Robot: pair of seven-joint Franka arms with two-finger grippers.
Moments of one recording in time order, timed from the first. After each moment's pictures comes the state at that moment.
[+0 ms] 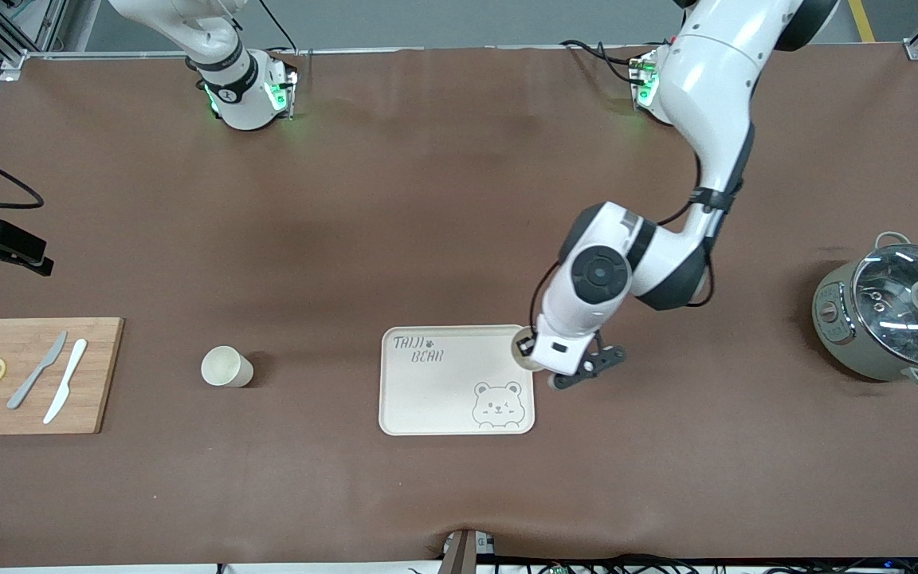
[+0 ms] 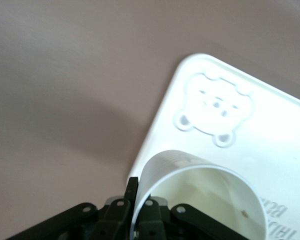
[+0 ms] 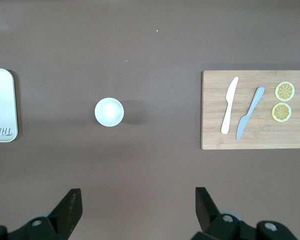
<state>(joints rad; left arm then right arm) -0.50 0.74 -0.09 -1.37 0.01 2.19 -1.00 0.09 0.20 -0.16 -1.33 0.02 1.56 -0.08</state>
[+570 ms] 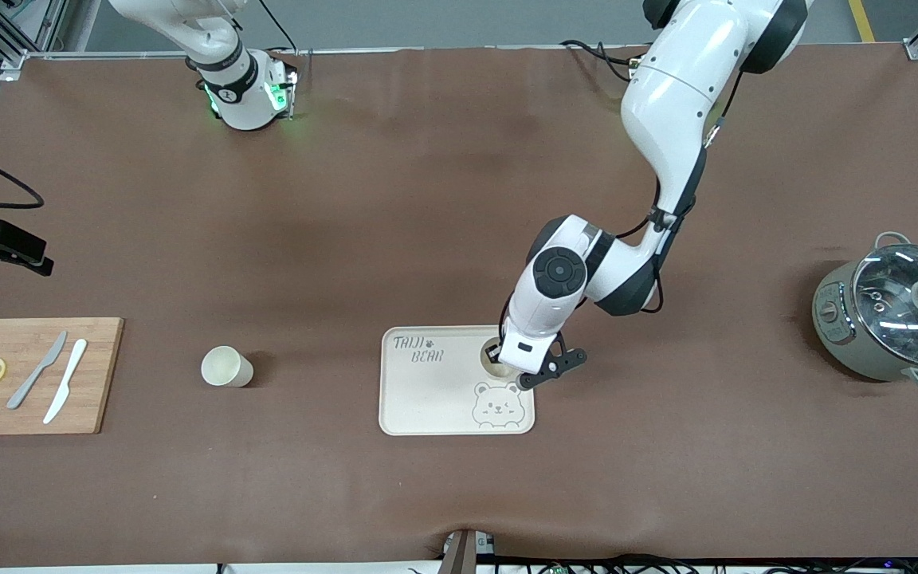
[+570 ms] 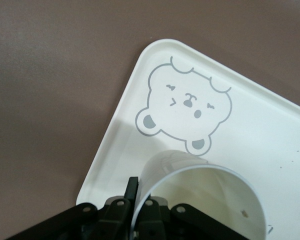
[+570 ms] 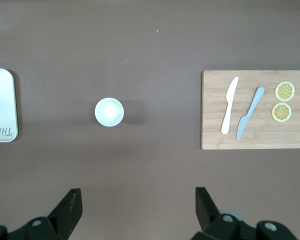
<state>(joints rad) -0.54 0.84 -0.07 -1.35 0.01 2.35 -1.03 0.09 0.20 -0.16 -1.33 0.02 1.56 -0.08</state>
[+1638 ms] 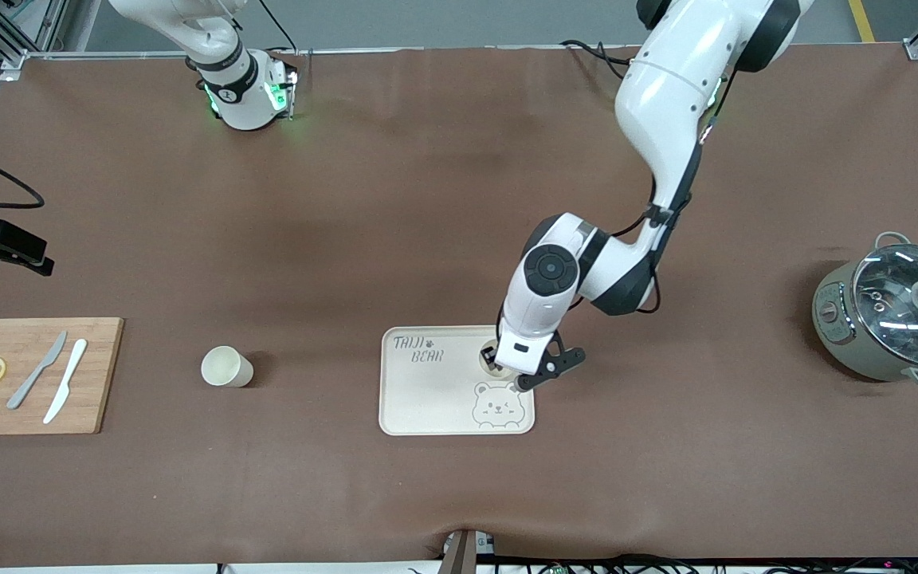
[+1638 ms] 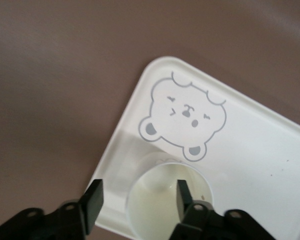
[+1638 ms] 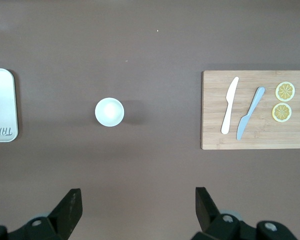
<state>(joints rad) -0.57 0.80 -0.01 -1.30 0.02 2.24 -1.07 0.09 0.20 -0.16 -1.33 0.02 1.56 -0.08</state>
